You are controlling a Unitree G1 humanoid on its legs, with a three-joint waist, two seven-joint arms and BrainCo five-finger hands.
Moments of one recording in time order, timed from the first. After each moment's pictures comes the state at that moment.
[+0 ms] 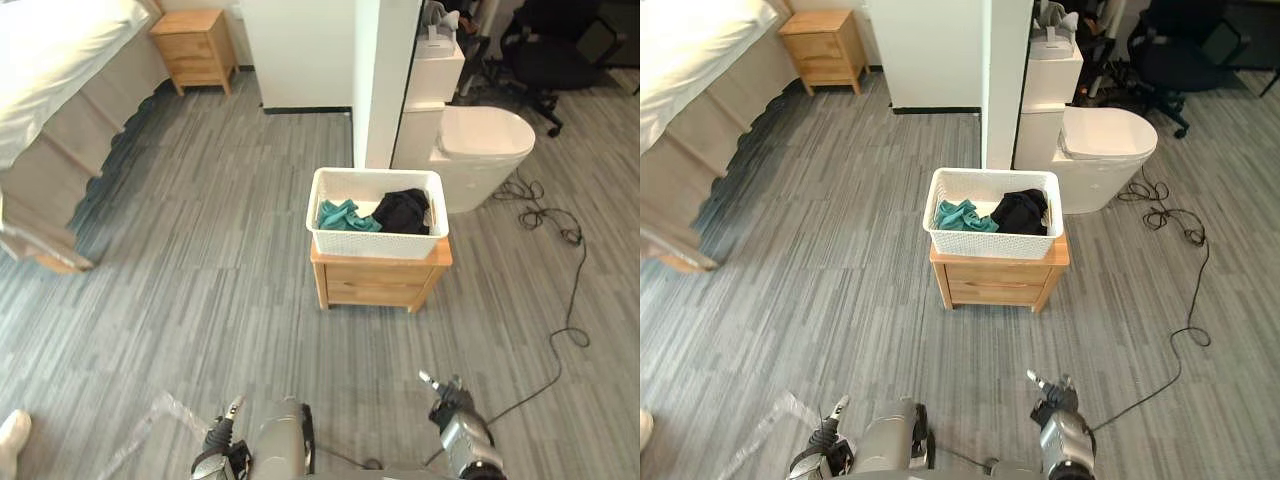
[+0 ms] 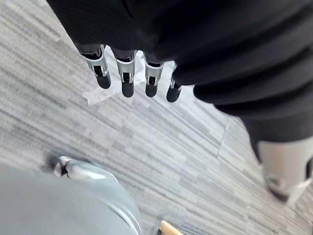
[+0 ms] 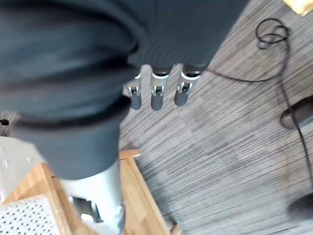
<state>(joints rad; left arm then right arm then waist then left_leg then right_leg) 0.18 0.04 0.29 0.99 -0.11 0.02 0.16 -0.02 0.00 -0.35 0.80 0.19 0.03 -0.24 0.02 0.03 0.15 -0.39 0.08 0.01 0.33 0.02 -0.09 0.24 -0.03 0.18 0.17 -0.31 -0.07</state>
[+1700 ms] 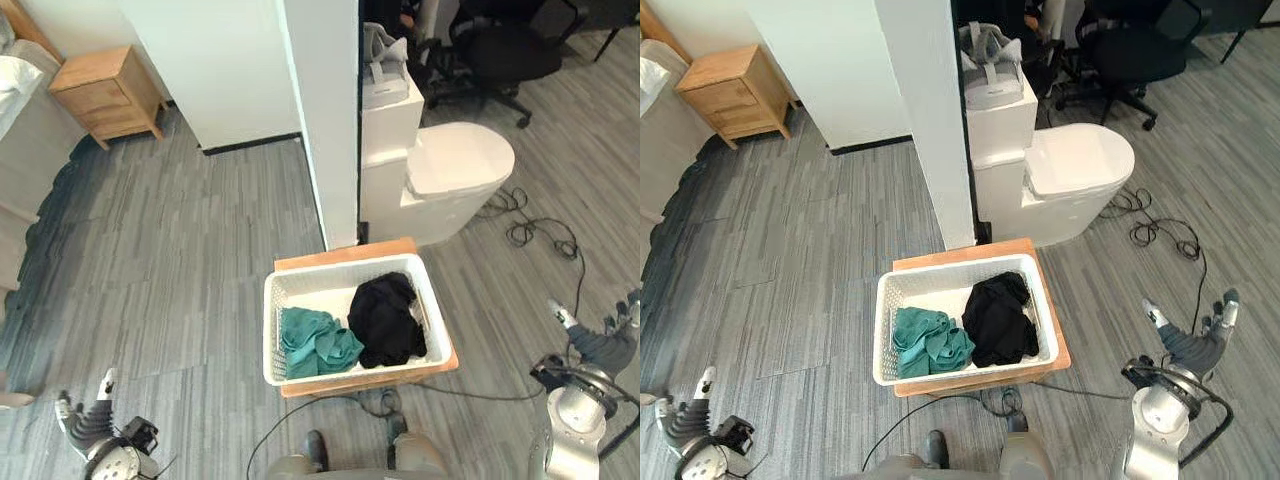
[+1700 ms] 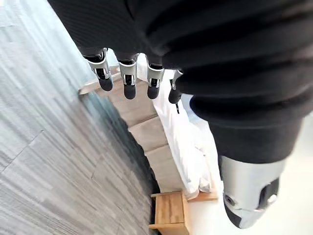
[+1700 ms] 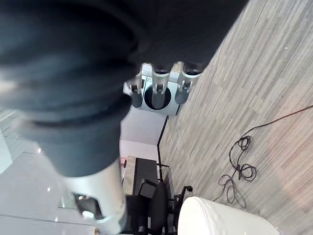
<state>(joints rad) 0.23 0.09 0.61 0.19 -0.18 -0.10 0.36 0.16 -0.04 -0.42 -0.25 -0.05 -0.07 -0.34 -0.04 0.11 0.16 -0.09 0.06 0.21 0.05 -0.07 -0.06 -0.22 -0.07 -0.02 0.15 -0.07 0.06</state>
